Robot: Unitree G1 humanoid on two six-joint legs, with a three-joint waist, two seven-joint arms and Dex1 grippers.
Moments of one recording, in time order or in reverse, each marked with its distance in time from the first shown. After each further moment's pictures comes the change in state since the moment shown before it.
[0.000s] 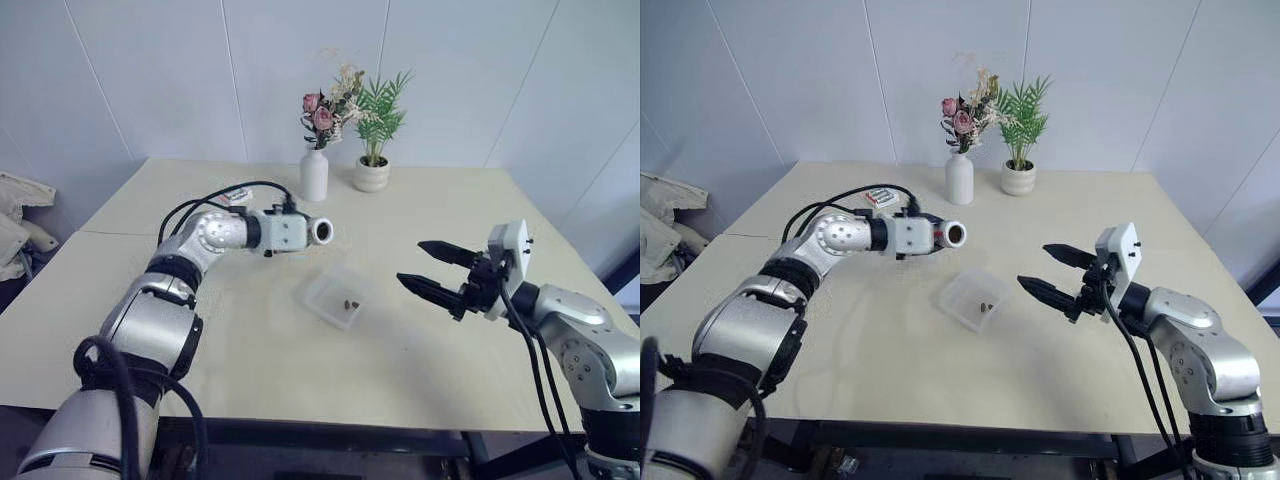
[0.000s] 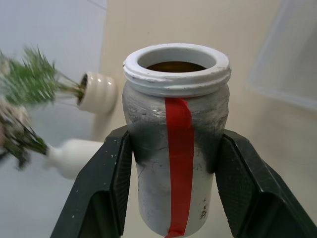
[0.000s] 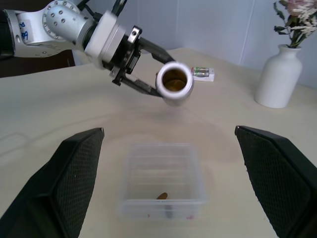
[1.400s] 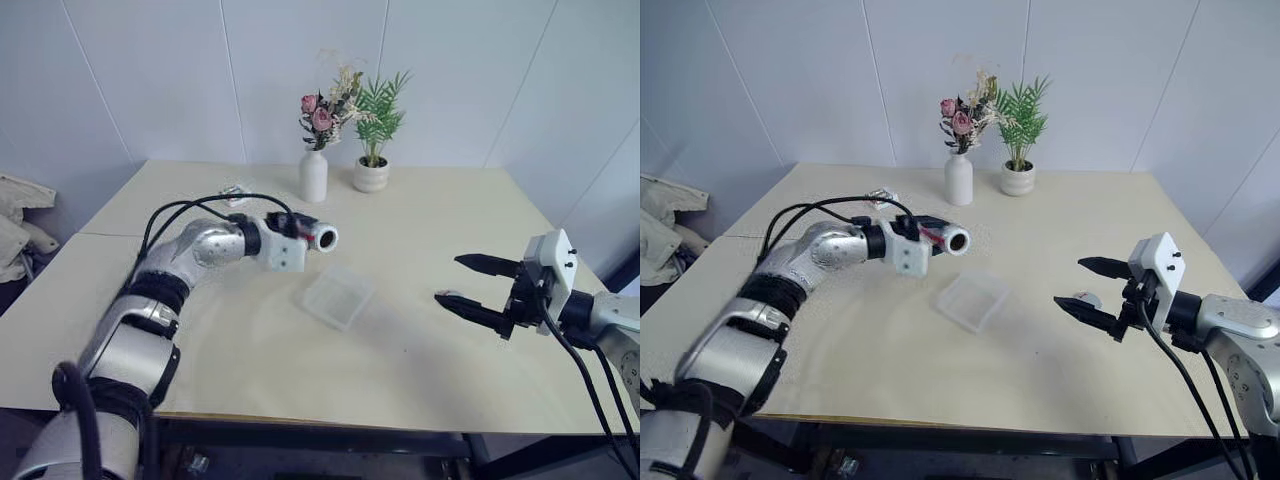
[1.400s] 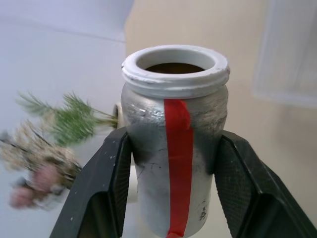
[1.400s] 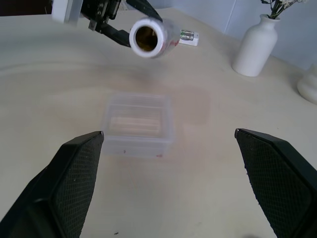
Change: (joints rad) left arm 0.033 0.146 -0.420 -0.348 0.592 -0.284 0.669; right arm 0.184 -0.184 -0.143 -0.061 -0.035 0.000 0.079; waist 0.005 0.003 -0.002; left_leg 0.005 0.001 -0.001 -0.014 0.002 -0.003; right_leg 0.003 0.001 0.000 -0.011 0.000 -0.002
